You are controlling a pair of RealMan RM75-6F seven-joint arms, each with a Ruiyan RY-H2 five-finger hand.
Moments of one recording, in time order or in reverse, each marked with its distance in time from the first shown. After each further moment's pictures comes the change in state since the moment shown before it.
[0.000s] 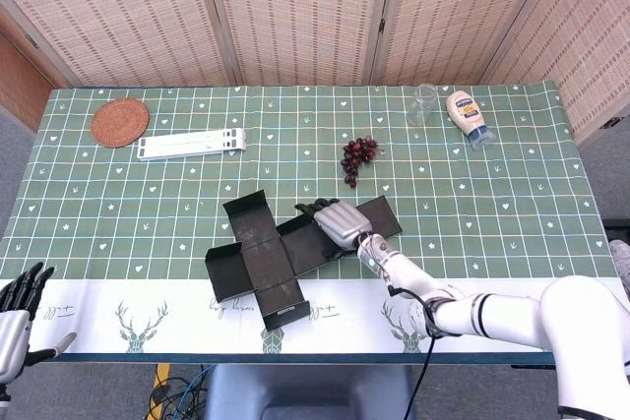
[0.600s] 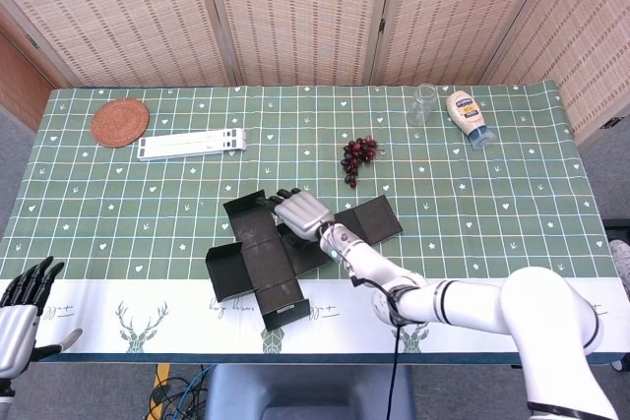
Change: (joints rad) left arm -0.019 0.027 0.005 -0.035 0.037 -0.006 0.015; right arm 0.180 -0.104 0.050 0.127 0.083 -0.062 -0.076
